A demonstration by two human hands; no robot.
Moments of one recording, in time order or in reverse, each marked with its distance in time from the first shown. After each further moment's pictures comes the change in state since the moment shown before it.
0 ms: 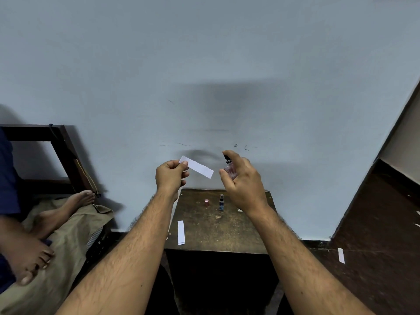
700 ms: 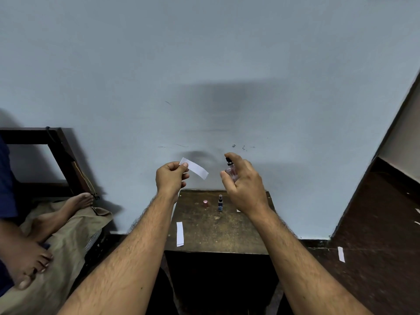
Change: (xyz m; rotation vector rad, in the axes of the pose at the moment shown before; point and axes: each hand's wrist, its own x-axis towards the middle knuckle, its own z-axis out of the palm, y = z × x) left_hand 0.003 -0.006 0.007 0.013 -0.019 0.001; right_hand -0.004 0.005 -0.006 0.008 0.010 0.020
